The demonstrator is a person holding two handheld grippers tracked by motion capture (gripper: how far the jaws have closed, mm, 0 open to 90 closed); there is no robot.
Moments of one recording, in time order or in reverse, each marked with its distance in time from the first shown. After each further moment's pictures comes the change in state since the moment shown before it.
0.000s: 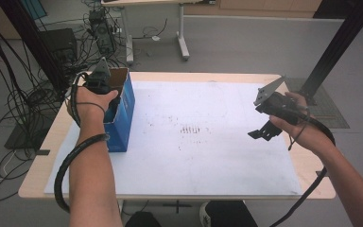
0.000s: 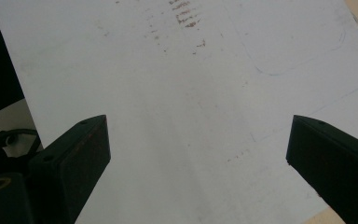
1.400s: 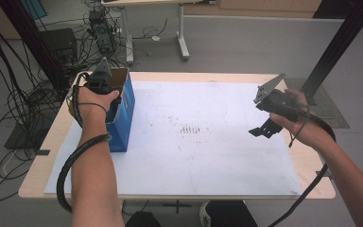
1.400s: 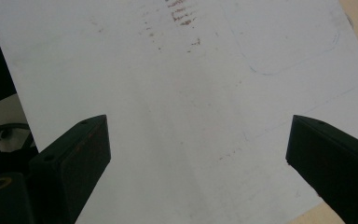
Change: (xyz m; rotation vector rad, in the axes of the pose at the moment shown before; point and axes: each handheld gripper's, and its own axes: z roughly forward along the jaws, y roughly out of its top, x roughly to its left) left arm -0.003 0.000 0.001 -0.013 0.015 -0.001; right arm -0.005 0.003 -0.001 0.019 -0.008 -0.020
